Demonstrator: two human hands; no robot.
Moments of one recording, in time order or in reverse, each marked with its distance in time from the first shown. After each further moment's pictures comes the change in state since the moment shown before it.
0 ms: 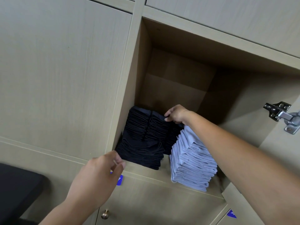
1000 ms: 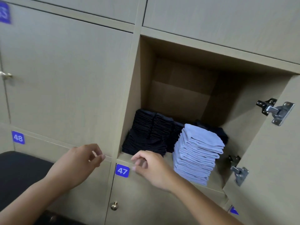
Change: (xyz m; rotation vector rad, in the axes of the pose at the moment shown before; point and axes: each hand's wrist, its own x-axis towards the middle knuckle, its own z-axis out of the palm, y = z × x) left_hand -0.021 -0.027 -0.054 0.202 0.005 -0.042; right_hand -0.205 0.019 0.133 0.125 -0.101 -0.590
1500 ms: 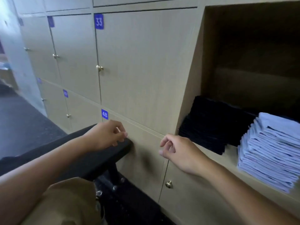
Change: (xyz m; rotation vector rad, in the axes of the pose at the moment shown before) left_hand -0.039 -0.069 -0.054 0.010 0.001 -0.154; right_hand 0.013 -0.043 0.043 0.041 -0.180 -0.157
